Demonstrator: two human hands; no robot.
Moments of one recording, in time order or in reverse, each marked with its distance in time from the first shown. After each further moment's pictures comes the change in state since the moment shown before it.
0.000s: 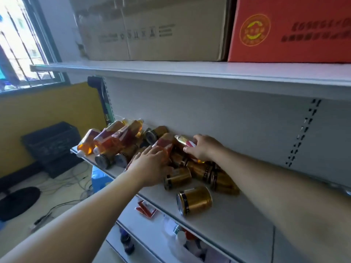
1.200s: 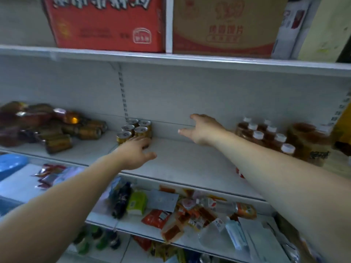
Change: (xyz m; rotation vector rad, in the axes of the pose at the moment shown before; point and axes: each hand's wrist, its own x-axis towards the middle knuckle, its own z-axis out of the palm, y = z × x) left_hand -0.239 0.449 0.036 -0.184 -0.106 0.274; right_hand -0.499 0.341 -0.163 -0.087 0.241 0.233
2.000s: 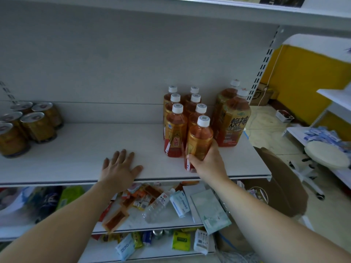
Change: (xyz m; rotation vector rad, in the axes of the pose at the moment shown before) left_hand 0.078 0.148 0.212 0.195 -0.178 0.058; right_hand -0.108 0.268 0.088 0.618 0.312 0.531
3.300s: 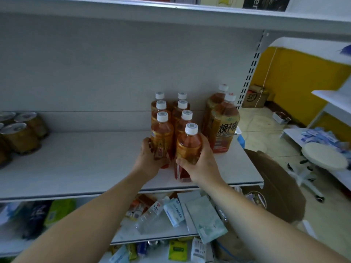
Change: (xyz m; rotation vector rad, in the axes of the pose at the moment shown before) left_hand 0.037 0.118 -0.019 -1.037 0.201 0.080; right_hand 0.016 0.003 -0.020 0.108 -0.027 -0.216
